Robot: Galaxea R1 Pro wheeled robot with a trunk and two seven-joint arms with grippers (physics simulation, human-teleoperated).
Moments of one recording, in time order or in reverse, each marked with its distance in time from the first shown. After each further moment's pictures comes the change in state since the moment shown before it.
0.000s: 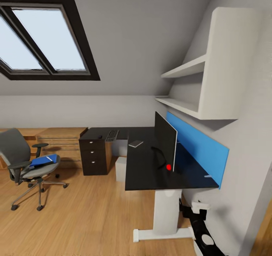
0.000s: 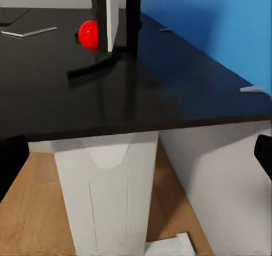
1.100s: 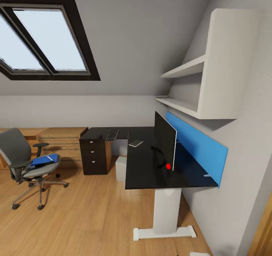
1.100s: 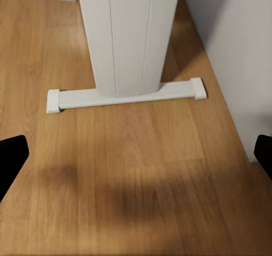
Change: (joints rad) left arm 0.000 -0.008 0.000 0.156 -0.011 -0.168 -0.008; right arm 0.000 0.030 0.009 0.552 0.004 -0.069 0.000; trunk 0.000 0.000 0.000
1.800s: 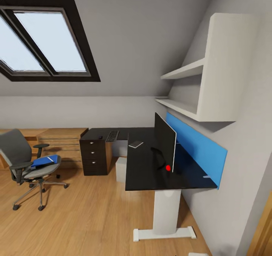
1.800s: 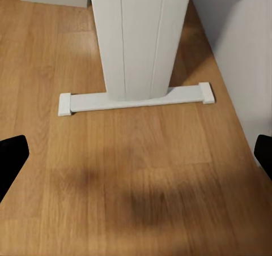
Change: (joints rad) left arm 0.000 -0.028 -0.002 0.066 -0.037 -0.073 0.002; right arm 0.000 0.004 0.000 0.010 -0.001 -0.021 0.030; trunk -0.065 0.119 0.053
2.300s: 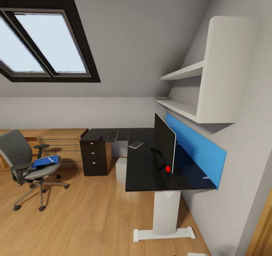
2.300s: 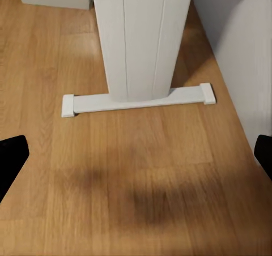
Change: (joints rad) left arm 0.000 0.012 0.002 0.001 0.002 0.006 0.001; right arm 0.000 0.006 0.000 -0.001 -0.005 0.000 0.000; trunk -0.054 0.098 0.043
